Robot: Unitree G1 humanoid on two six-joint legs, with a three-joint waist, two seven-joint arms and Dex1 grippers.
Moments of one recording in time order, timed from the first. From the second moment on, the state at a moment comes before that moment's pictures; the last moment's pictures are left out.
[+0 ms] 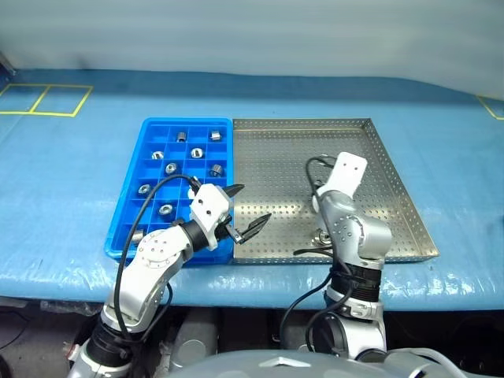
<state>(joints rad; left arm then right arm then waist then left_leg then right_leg) -0.05 0.33 -0.24 -0.53 -0.24 0.48 -0.49 -0.45 0.16 -0.17 -0.24 0.22 1.10 -0.43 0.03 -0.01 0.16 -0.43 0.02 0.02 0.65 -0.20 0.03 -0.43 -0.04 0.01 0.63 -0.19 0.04</state>
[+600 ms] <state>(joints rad) 0.15 0.36 -0.07 -0.66 -0.24 0.43 -0.41 -0.57 0.04 0.20 -0.28 0.28 1.14 0.03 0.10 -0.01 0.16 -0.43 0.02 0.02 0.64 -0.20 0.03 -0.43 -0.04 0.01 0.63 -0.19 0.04</state>
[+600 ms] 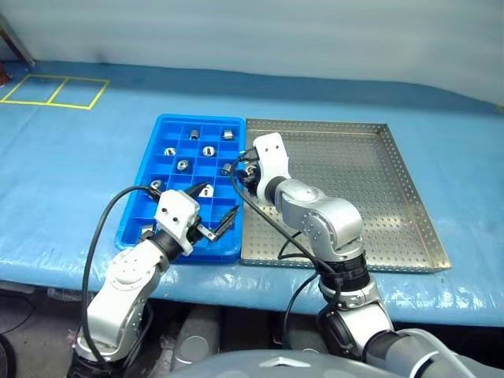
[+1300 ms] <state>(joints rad) 0.22 0.40 -0.03 -0.68 -0.29 0.38 -0.47 -0.45 -0.11 0.31 -0.36 0.31 1.16 0.23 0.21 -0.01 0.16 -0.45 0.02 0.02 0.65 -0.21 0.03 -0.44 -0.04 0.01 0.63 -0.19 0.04</state>
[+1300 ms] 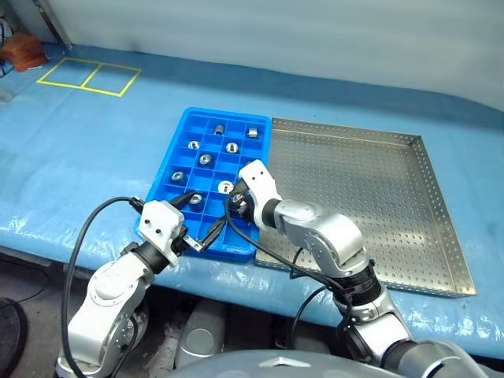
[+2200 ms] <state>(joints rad) 0.02 0.40 -0.13 -0.49 -0.32 0.34 -0.64 -0.09 -0.12 -0.10 -0.93 0.27 1.52 0.04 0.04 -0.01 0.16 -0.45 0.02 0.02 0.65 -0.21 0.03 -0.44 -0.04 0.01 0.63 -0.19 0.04</state>
